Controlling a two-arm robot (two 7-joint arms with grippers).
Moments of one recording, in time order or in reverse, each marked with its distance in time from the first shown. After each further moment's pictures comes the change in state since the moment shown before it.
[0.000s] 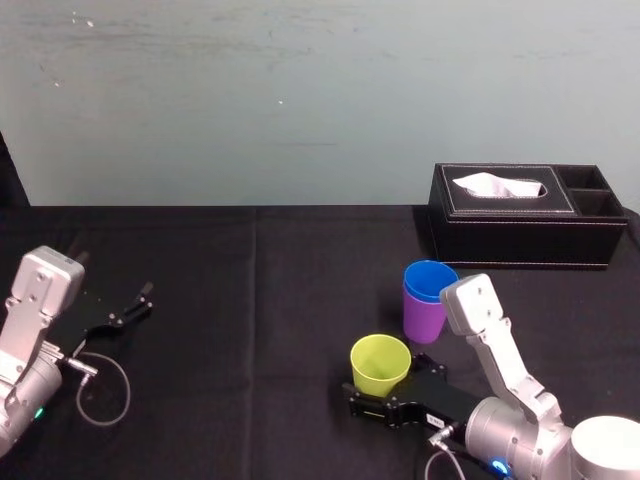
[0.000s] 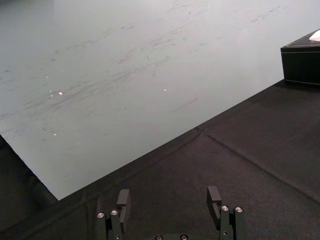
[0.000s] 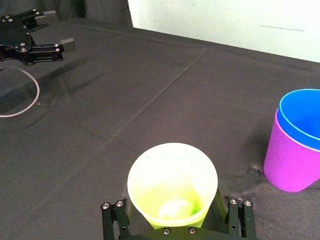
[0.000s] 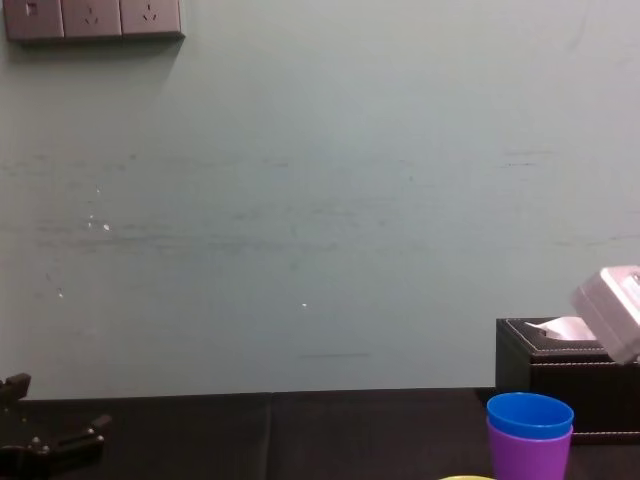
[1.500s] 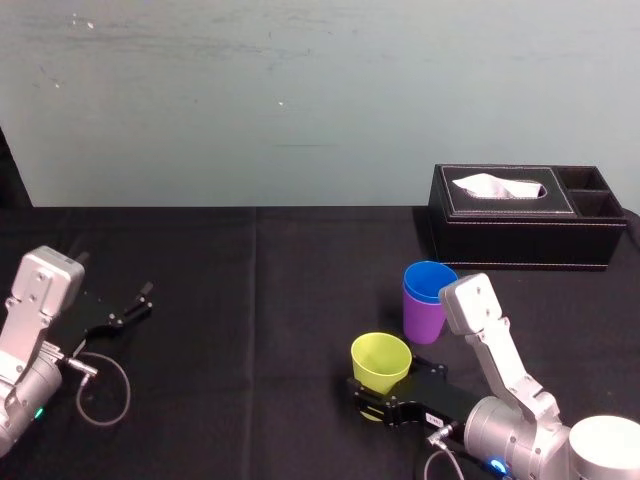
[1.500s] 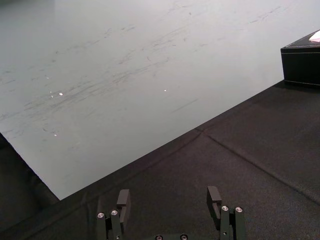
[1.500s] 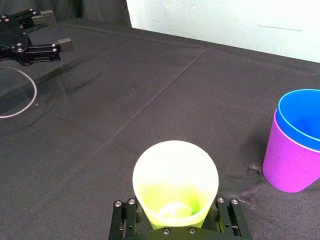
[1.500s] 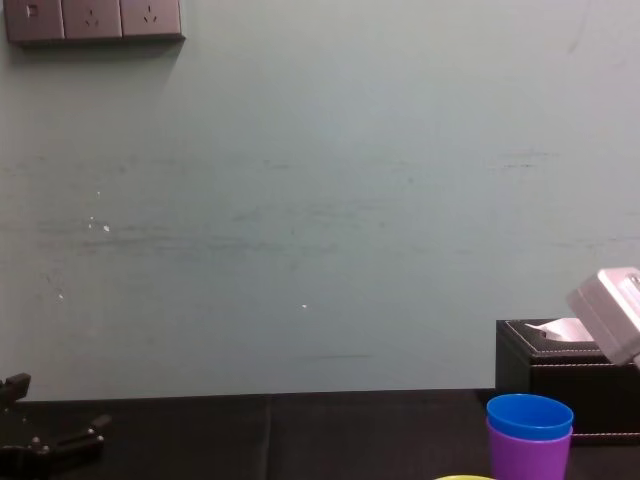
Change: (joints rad) left arm 0.000 0.000 0.000 0.000 0.000 0.000 0.000; right arm 0.003 -0.006 0.001 0.006 -0.002 0.002 -0.004
